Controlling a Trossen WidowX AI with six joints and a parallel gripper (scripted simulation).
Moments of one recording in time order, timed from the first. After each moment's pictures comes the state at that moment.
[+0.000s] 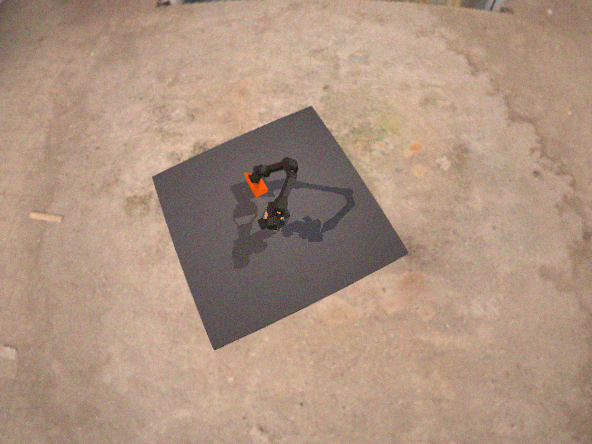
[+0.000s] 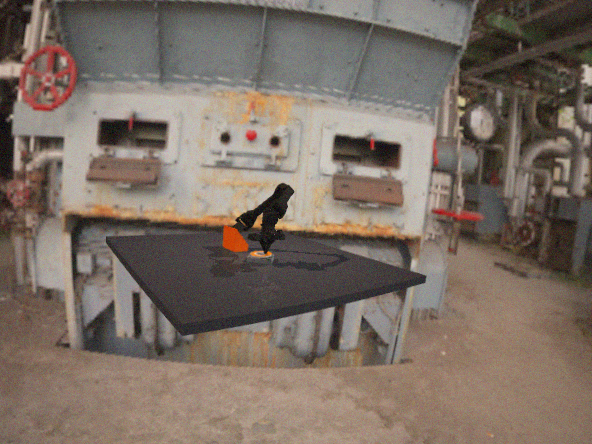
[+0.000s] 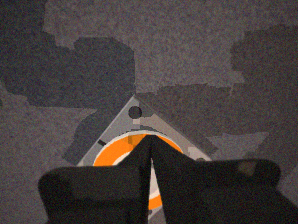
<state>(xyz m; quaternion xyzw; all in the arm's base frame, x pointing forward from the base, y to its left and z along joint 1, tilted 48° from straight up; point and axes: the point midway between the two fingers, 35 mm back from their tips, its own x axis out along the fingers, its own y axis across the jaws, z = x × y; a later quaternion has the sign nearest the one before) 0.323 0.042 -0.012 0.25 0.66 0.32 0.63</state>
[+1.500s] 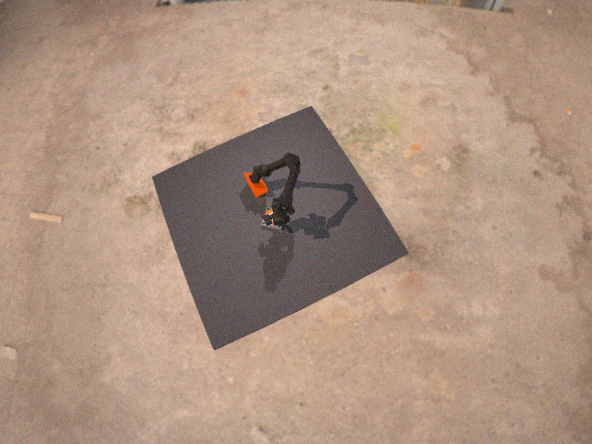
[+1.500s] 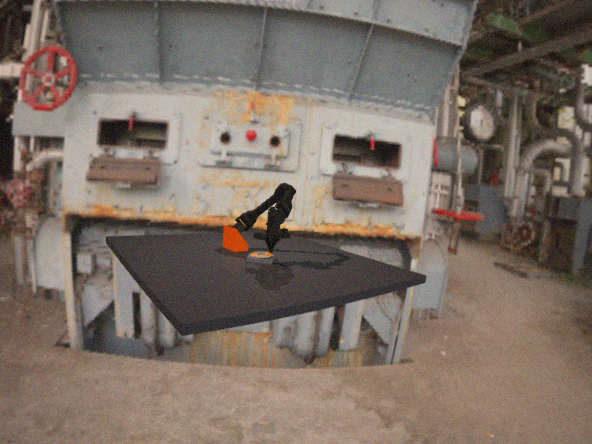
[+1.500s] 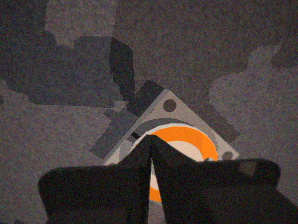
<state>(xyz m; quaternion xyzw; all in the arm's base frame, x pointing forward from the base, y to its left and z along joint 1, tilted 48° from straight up) 0.315 0.063 0.017 0.25 0.66 0.32 0.63</state>
